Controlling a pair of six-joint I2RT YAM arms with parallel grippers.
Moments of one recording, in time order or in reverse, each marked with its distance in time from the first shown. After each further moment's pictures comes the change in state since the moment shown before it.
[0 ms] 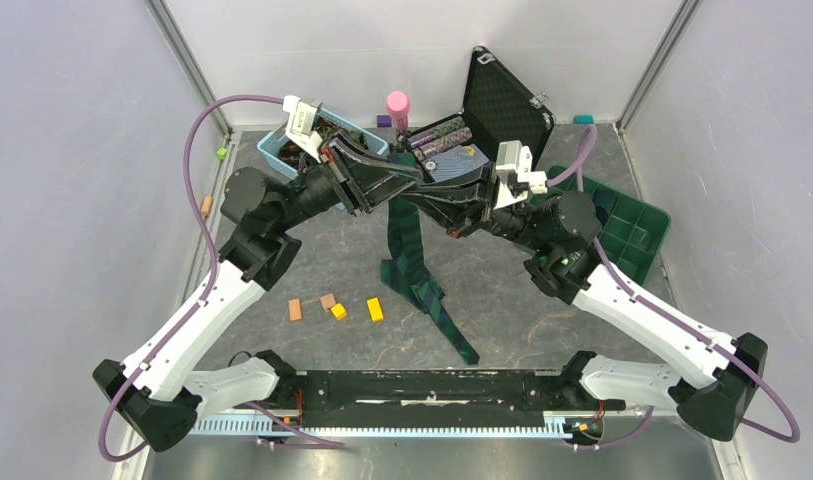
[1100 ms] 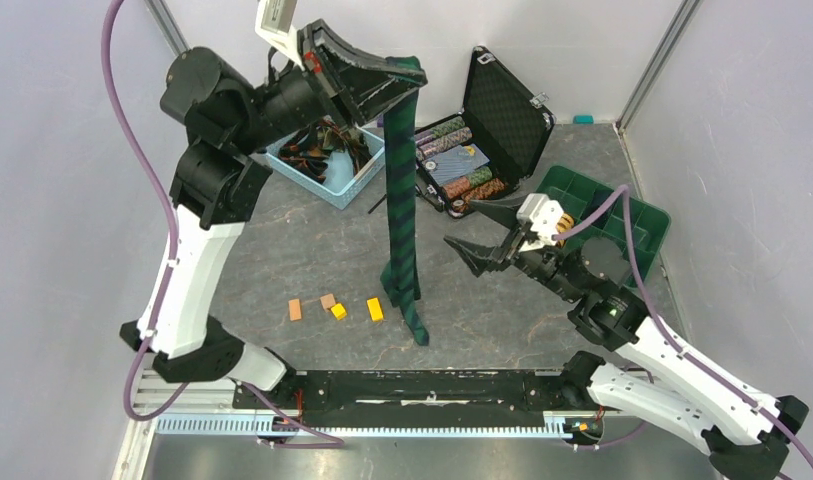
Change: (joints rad) left arm -0.004 0.375 0.983 -0.656 0.022 0.399; right arm -0.001 -0.370 -0.266 -0.377 0.324 -0.247
